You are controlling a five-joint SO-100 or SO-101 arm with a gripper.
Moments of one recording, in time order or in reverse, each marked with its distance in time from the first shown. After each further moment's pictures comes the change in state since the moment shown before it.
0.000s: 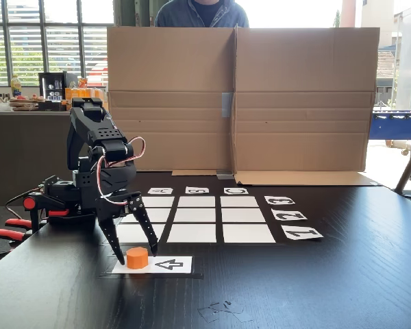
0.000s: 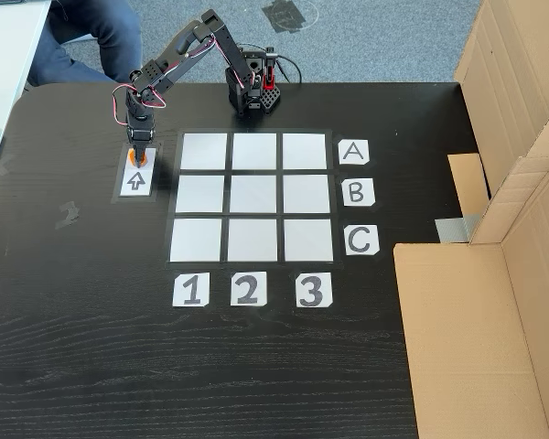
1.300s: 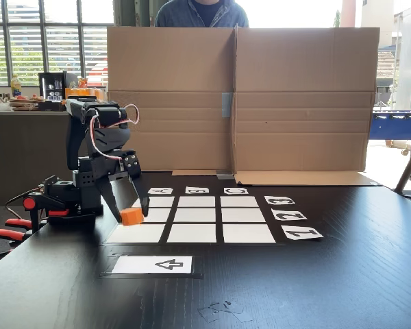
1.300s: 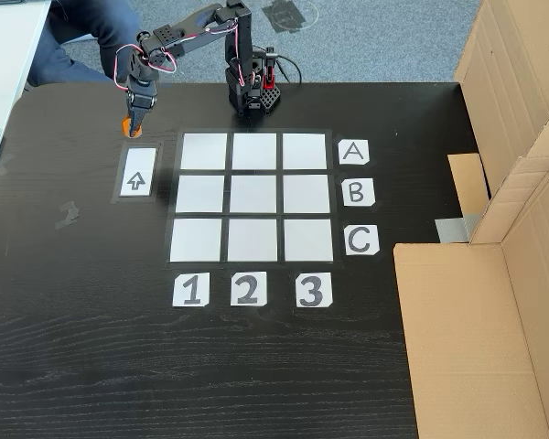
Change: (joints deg) arm 0.0 26.4 0.0 16.4 0.0
